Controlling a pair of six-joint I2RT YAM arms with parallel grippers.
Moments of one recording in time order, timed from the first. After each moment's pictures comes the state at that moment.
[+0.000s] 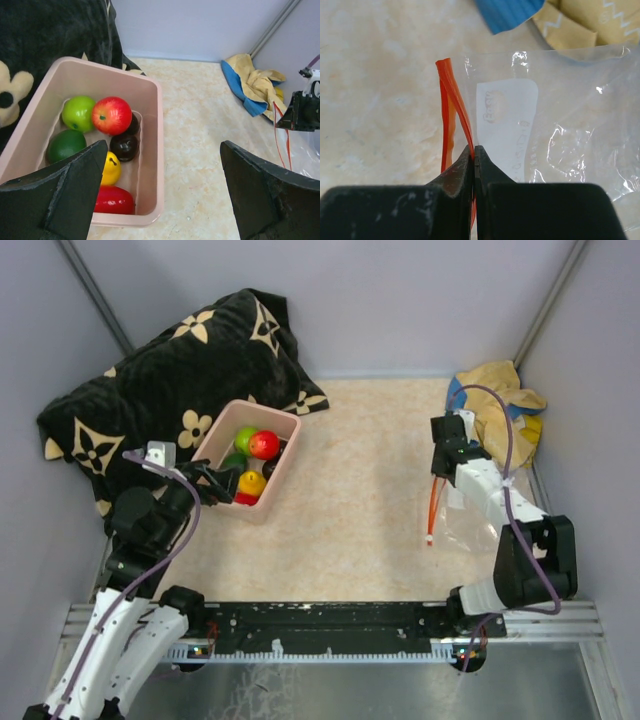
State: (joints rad) left arm -0.33 0.52 0.70 -0.17 0.05 -0.34; right arm 0.16 1.43 0.96 -0.44 0.44 0.25
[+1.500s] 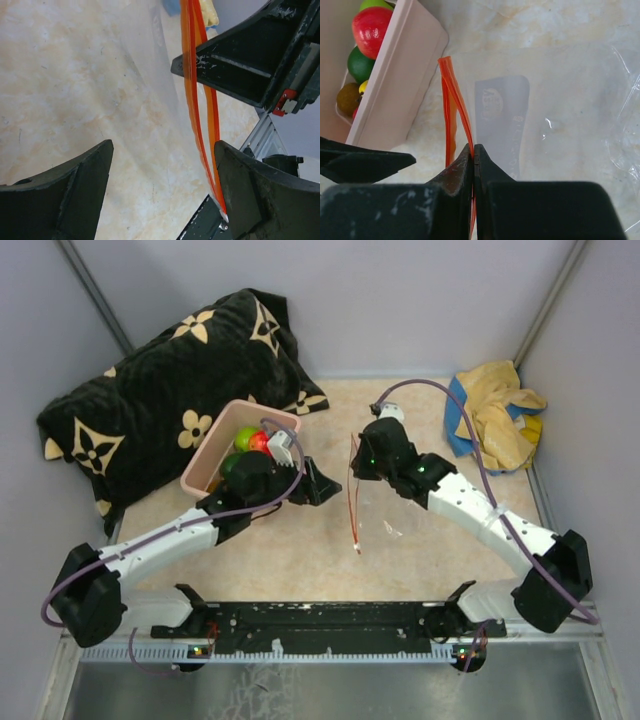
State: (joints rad) left arm -0.77 1.22 0.76 0.18 0.16 -0.63; right arm 0.70 1.31 1.13 -0.45 0.21 0.61
